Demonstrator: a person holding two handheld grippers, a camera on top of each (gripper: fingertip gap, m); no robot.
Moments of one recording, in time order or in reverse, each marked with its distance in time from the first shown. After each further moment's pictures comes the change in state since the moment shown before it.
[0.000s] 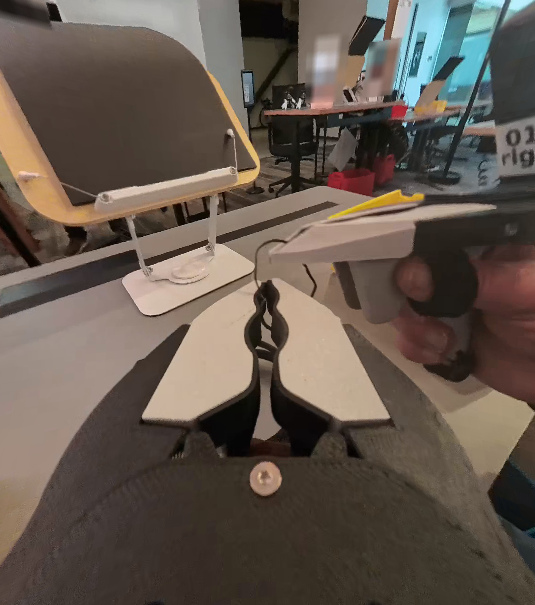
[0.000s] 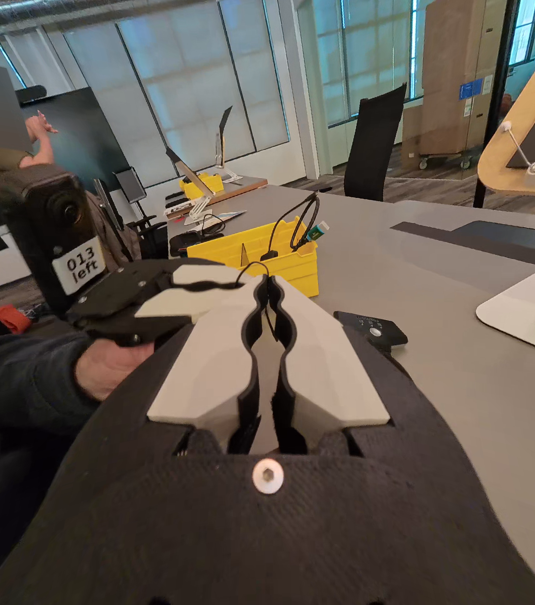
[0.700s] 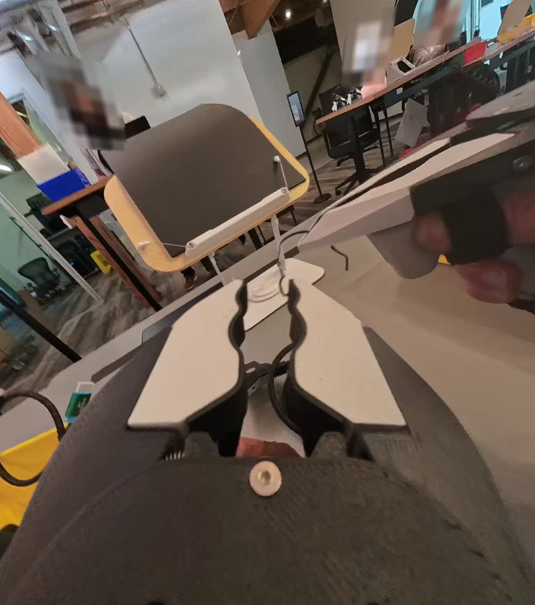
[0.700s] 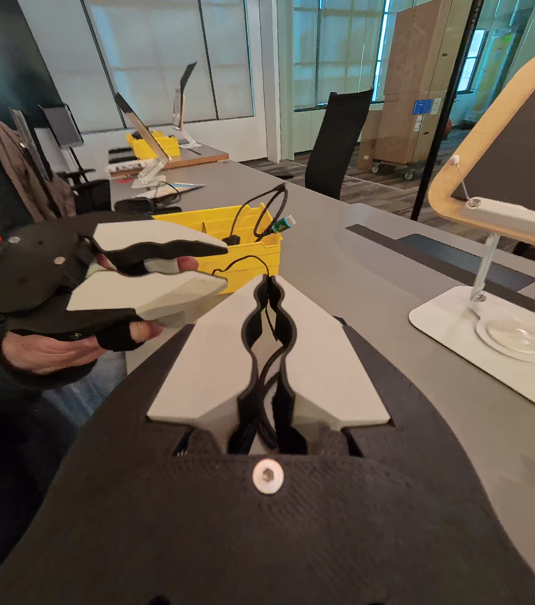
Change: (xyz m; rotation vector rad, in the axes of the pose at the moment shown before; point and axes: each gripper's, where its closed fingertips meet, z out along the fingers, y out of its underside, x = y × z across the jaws) left arm -0.017 -0.016 -0.028 0.050 -0.188 0.357; right arm 0.008 -0.003 -0.002 -0.074 0.130 -0.204
